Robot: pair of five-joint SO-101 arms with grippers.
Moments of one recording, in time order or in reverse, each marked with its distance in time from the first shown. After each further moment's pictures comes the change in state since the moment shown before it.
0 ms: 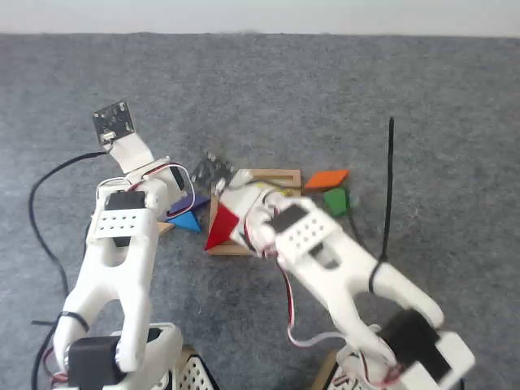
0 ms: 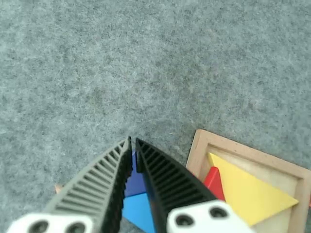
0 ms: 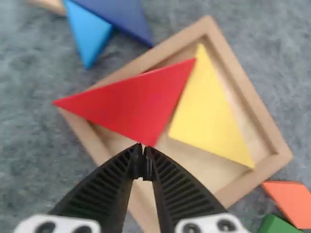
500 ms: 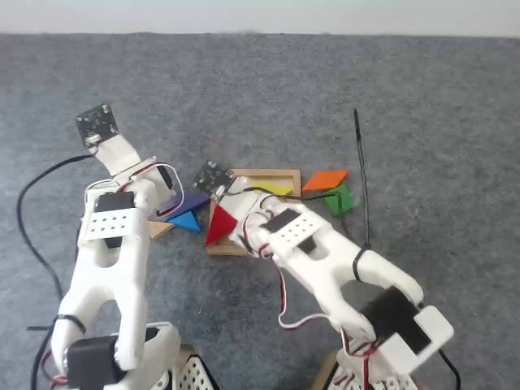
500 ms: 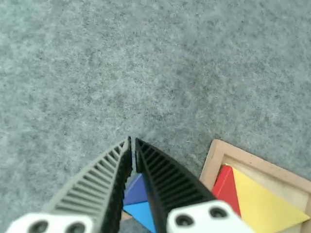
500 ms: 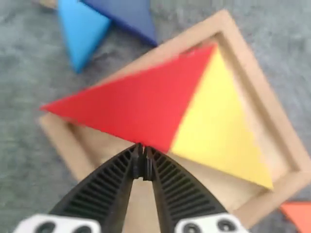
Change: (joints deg) left arm -3.8 0.0 0.0 0.0 0.1; right arm 2.7 11.3 -1.5 -9.2 -0.1
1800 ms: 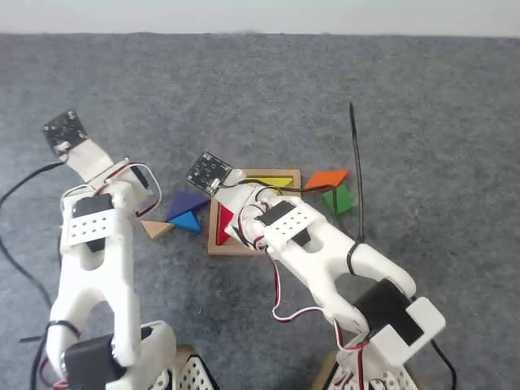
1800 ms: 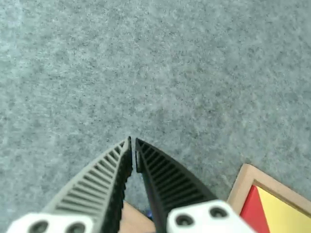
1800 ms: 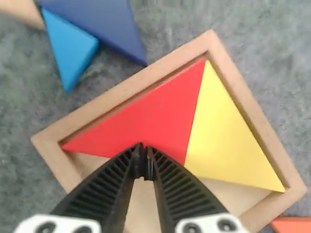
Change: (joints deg) left arm -7.6 0.0 -0.2 -0.1 0.0; right arm -1.3 3.3 -4.7 1.4 2.1
